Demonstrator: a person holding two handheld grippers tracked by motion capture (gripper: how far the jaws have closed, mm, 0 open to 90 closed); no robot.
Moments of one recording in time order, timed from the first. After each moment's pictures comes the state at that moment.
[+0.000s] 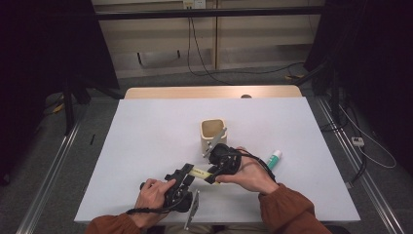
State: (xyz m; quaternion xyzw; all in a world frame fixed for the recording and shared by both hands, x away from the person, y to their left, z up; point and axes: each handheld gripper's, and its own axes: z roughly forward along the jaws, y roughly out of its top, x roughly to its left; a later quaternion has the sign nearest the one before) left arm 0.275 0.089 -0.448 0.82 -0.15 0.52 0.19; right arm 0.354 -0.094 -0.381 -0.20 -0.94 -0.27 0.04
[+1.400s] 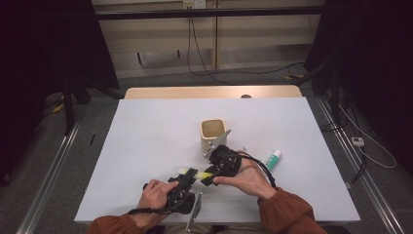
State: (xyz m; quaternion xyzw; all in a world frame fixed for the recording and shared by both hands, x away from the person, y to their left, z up) left arm 0.271 0.086 -0.444 0.82 -0.15 0.51 0.20; right arm 0.350 -0.098 -0.390 -0.23 -0.92 -0.32 0.04
